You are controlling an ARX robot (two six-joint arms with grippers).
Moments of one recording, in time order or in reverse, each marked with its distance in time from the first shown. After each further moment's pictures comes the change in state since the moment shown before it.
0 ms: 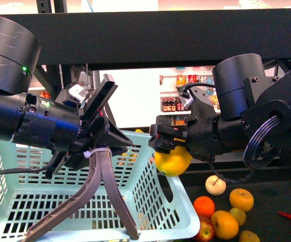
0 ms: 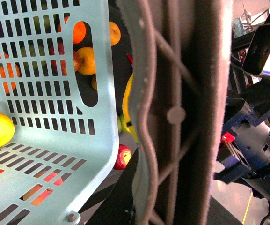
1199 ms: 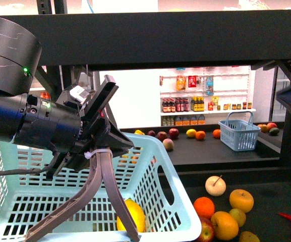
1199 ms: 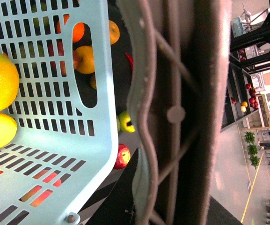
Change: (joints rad) left arm -0.001 0.000 0.000 0.000 0.002 -0.006; right arm -0.282 -0.705 -0.681 0.294 0.253 -0.185
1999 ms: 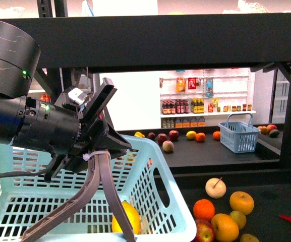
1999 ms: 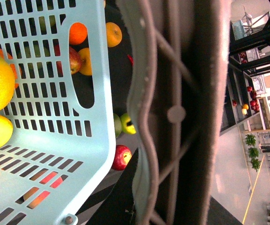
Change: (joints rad) left arm 0.001 0.000 0.000 0.000 -0.004 0.000; right arm -0.010 -1.027 -0.664 -0.348 0.030 -0.079
